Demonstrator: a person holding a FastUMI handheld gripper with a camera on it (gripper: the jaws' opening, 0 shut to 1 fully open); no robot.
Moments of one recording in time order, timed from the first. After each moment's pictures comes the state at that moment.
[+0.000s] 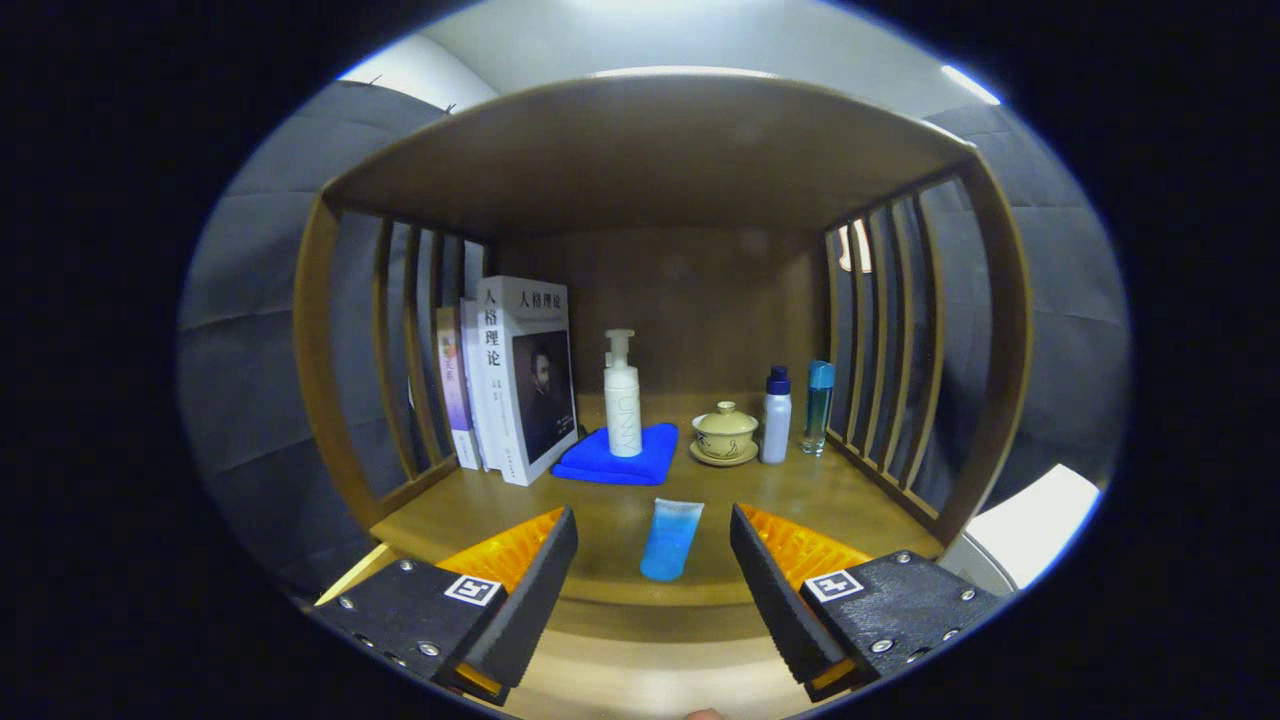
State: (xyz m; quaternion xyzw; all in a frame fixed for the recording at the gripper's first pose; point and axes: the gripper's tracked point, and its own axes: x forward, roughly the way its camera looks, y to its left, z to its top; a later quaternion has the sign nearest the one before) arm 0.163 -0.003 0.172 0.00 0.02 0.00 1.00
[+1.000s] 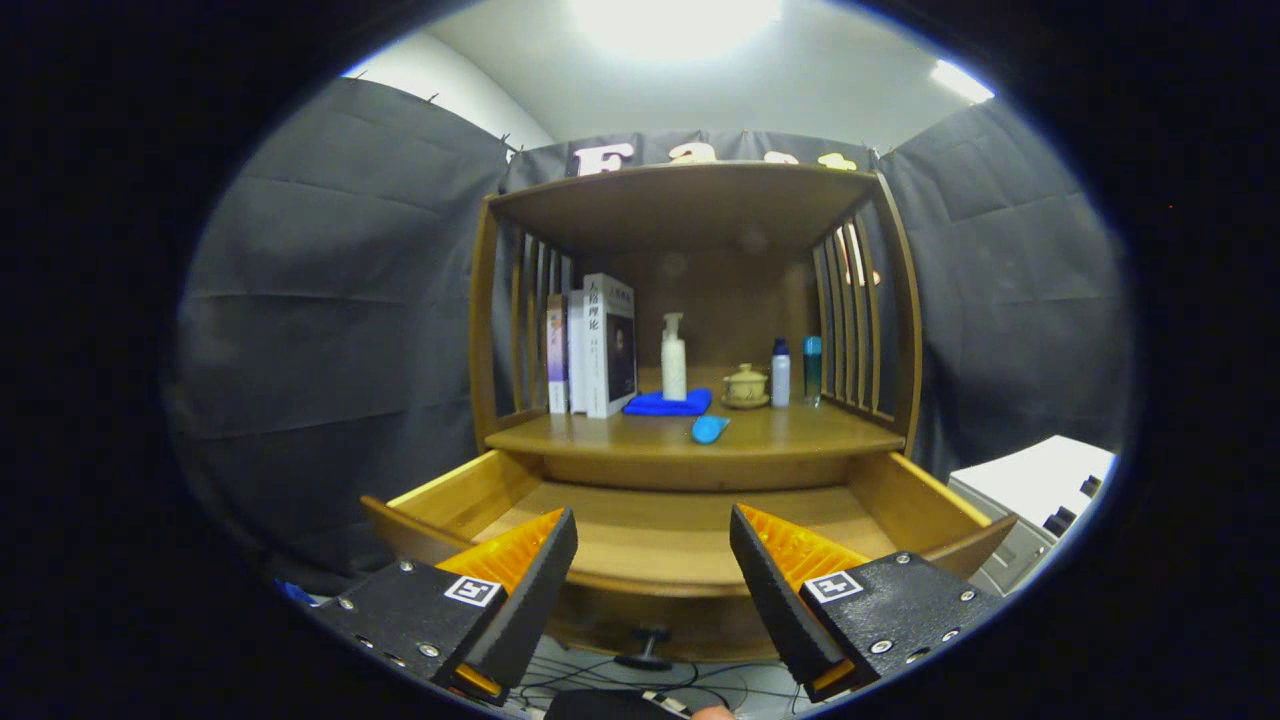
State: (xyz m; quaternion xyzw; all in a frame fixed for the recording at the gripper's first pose) arm -0.024 0.041 0.066 -0.01 0.00 0.06 1.00
